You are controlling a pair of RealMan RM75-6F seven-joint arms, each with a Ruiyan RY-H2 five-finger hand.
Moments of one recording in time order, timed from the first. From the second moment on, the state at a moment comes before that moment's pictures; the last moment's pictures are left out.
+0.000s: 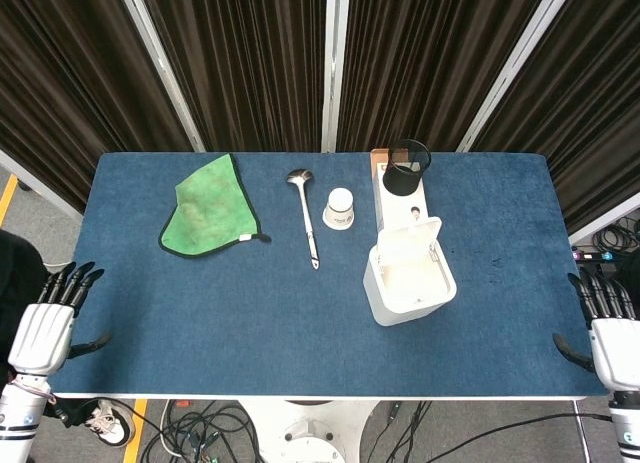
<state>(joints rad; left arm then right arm) -0.11 -1.18 -0.03 -1.59 1.58 1.52 0.02 0.06 -1.13 0.06 -1.48 -1.56 1.53 0.08</state>
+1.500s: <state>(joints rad) -0.11 -1.19 -0.02 -1.55 1.55 1.50 -0.04 0.68 -0.97 0.26 -2.04 -1.09 0.95 -0.45</state>
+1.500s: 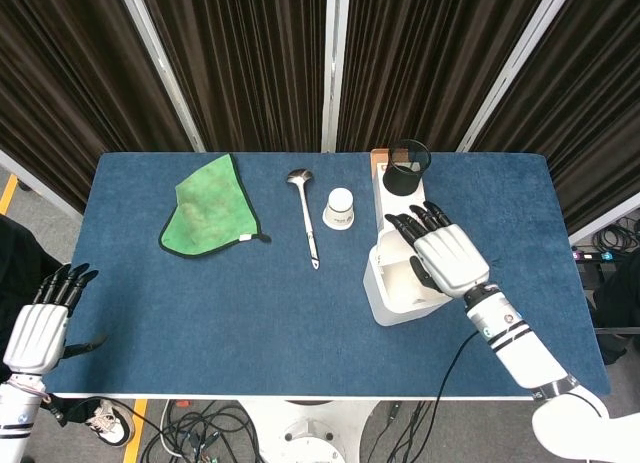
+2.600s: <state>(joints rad) -0.12 -1.18 -0.02 -1.59 1.55 1.47 0.01 0.43 -0.95 -0.01 -1.90 -1.67 1.15 -0.09</state>
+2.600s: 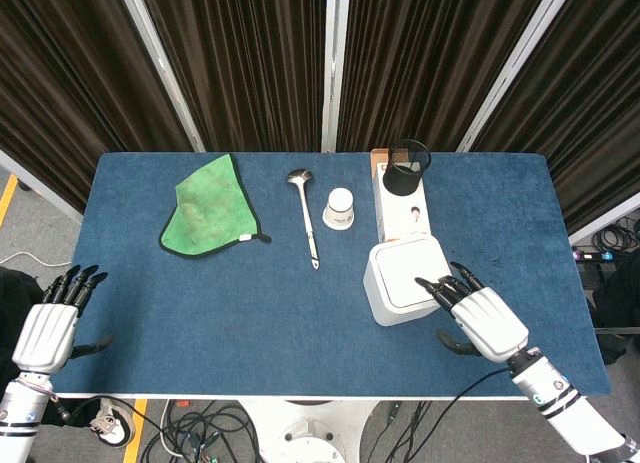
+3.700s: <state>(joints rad) -0.11 -1.17 -0.02 -1.60 1.55 1.49 0.00 0.20 -1.01 -0.02 -1.70 -1.68 1.54 0.00</state>
